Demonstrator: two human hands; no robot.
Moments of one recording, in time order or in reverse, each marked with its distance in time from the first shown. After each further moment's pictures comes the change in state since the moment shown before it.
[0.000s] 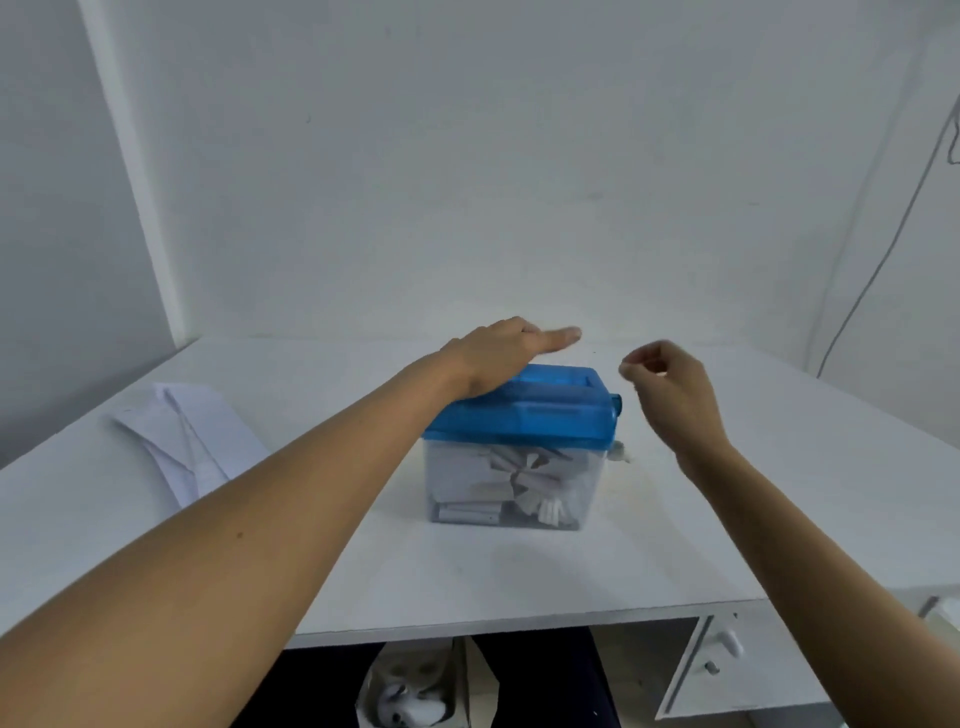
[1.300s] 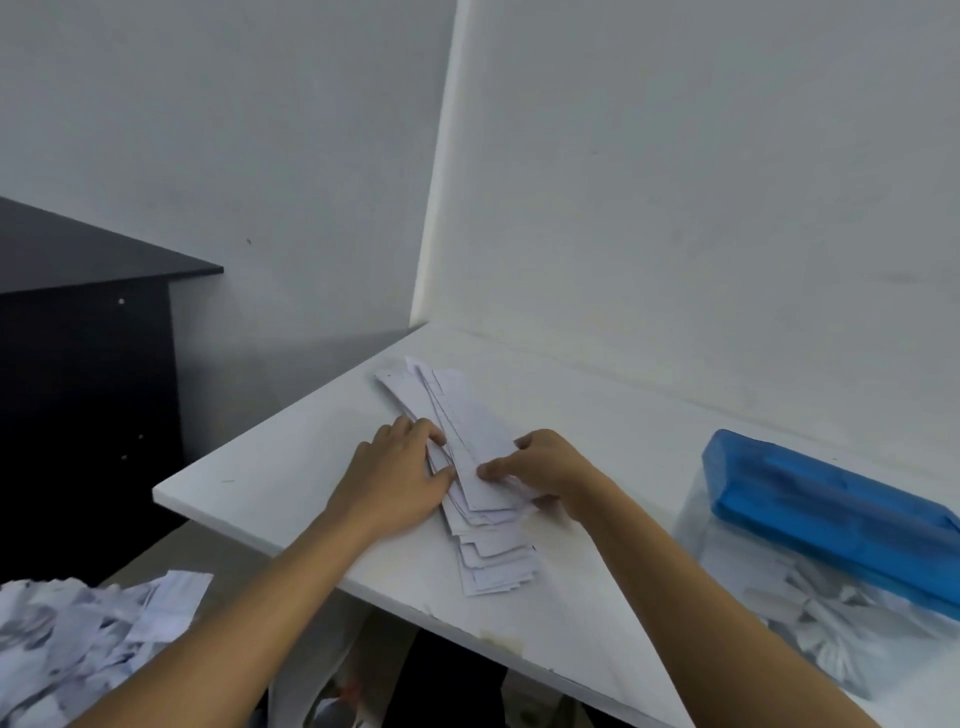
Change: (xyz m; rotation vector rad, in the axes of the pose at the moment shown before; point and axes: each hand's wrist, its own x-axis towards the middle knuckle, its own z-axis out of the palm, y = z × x) left_hand -0.166 -0.282 -0.059 0.309 0.598 -0.352; right_hand -0.093 -0.116 0.295 -0.253 -0.942 0.102
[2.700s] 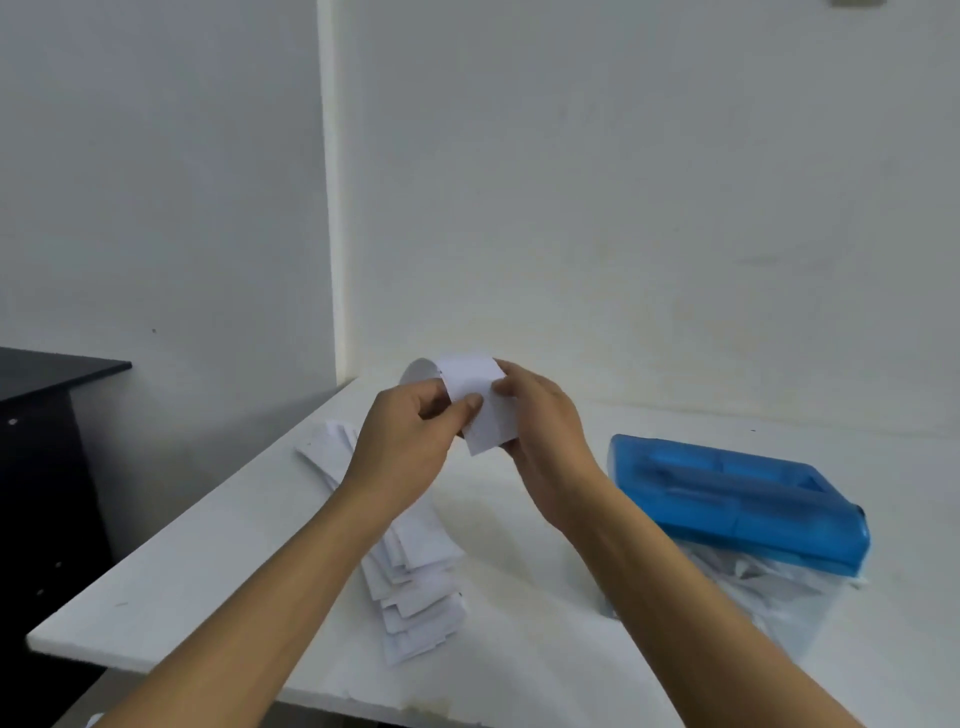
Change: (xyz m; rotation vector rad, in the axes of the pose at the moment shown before) left_hand 0.017 0.138 -0.054 -0.721 0.138 0.114; right_hand -0.082 -0.026 -0.067 0.872 0.258 -0.392
